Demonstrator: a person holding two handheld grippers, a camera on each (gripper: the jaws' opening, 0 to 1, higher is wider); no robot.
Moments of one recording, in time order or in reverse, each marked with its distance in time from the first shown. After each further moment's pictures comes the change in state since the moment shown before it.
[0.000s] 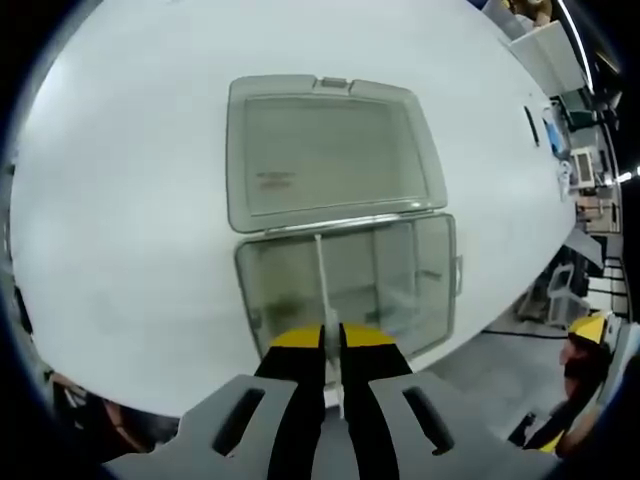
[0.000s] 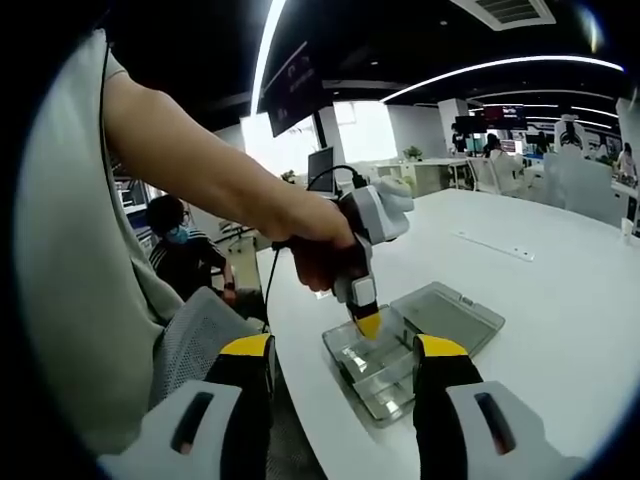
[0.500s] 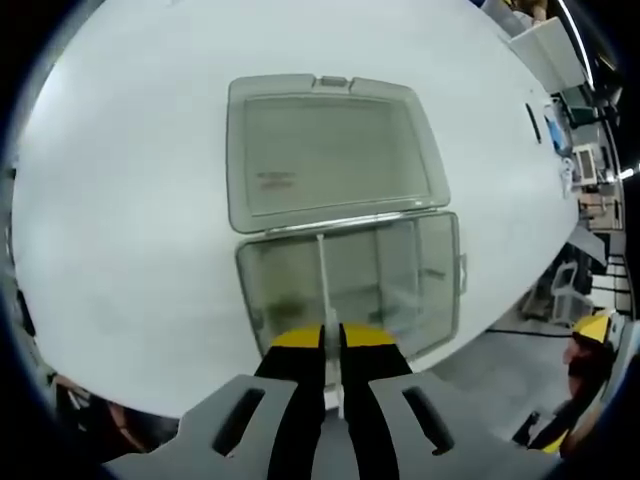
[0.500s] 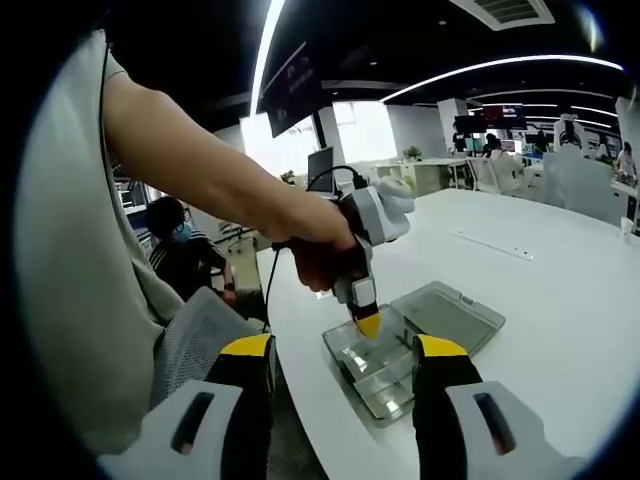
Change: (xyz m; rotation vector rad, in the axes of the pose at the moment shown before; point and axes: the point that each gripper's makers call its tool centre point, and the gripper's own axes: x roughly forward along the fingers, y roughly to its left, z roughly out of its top) left arm 0.002 0.003 0.000 0.017 0.000 0.020; right arm -0.001 0.001 0.000 0.003 -0.001 0.000
